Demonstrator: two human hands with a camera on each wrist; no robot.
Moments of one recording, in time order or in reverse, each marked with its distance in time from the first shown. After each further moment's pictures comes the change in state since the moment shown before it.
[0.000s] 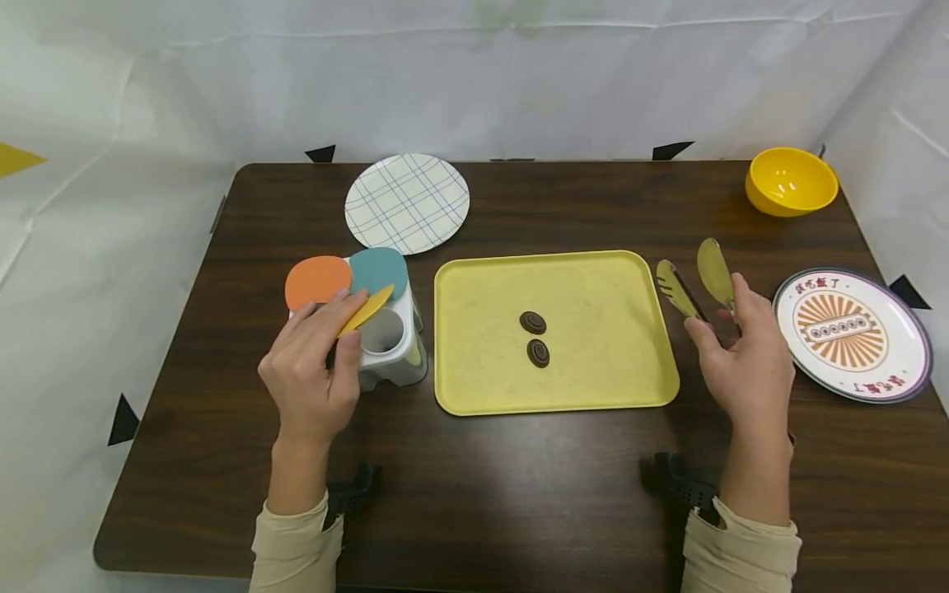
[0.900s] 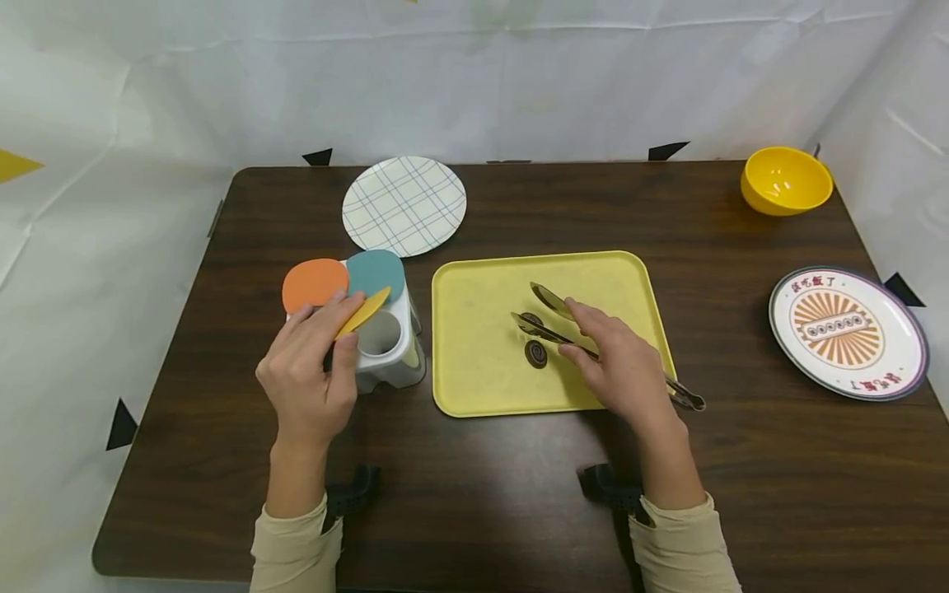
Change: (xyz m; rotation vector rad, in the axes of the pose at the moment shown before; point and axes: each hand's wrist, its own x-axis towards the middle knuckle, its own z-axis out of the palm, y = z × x) left_hand 0.000 0.001 0.001 0.003 0.007 -0.006; right_hand -0.019 -0.054 0.070 -0.038 -0.295 -0.404
